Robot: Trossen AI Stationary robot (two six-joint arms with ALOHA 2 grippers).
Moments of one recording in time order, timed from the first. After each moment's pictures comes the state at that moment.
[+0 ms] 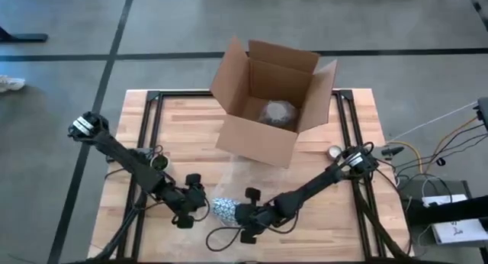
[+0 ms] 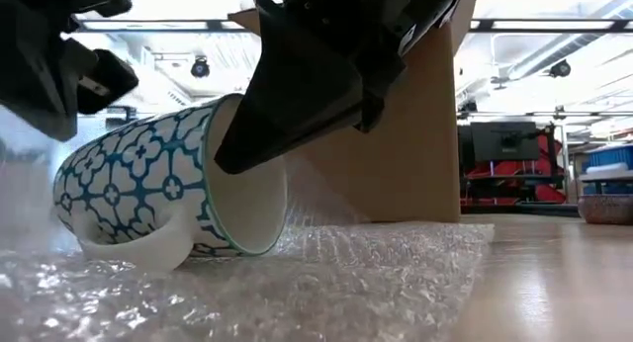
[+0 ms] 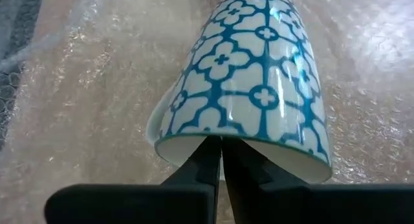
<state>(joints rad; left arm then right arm) -0.66 1.31 0.74 -0.41 -0.30 -0.53 0.49 2.22 1.53 -0.23 0.36 0.47</state>
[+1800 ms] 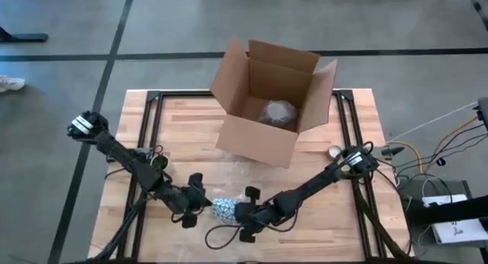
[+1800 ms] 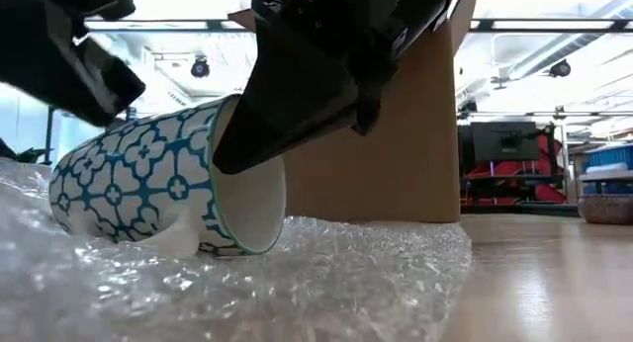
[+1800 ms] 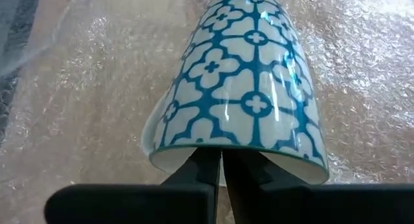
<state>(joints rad) -0.66 1.30 0.64 -0.18 -0.35 -0.59 0.48 2.22 1.53 -0.23 0.34 0.48</state>
